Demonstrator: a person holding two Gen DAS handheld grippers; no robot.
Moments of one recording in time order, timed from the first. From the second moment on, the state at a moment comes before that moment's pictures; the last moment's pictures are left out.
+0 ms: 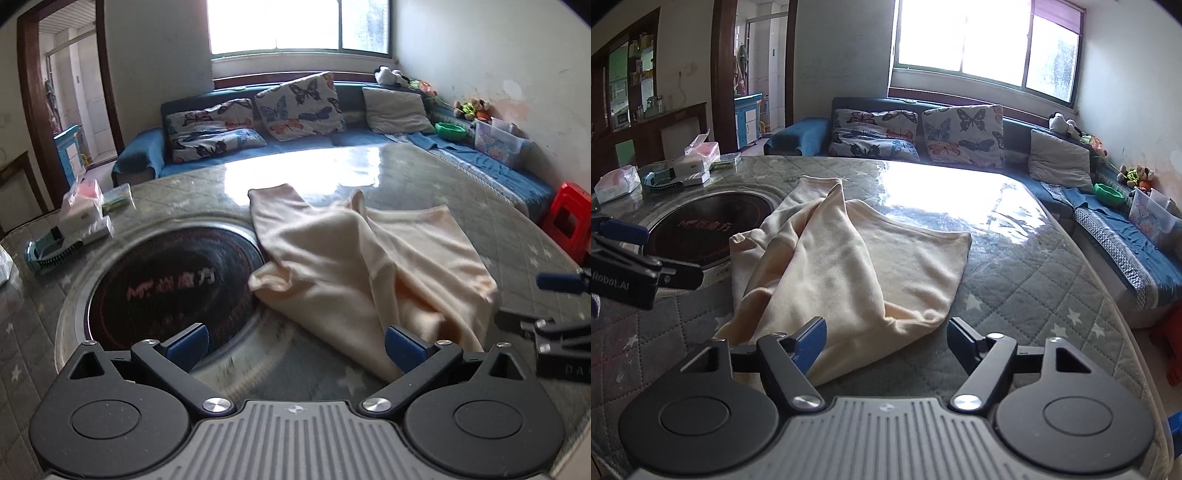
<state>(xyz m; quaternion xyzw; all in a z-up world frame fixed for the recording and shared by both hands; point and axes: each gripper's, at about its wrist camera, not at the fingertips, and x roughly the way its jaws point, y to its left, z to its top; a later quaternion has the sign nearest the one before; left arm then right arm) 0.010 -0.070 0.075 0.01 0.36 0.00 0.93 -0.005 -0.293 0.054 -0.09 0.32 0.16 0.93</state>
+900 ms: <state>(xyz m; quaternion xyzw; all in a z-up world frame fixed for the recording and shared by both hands) 0.095 -0.069 0.057 -0.06 0.38 -0.12 0.91 0.114 -0.259 0.080 -0.08 0.31 0.22 0.92</state>
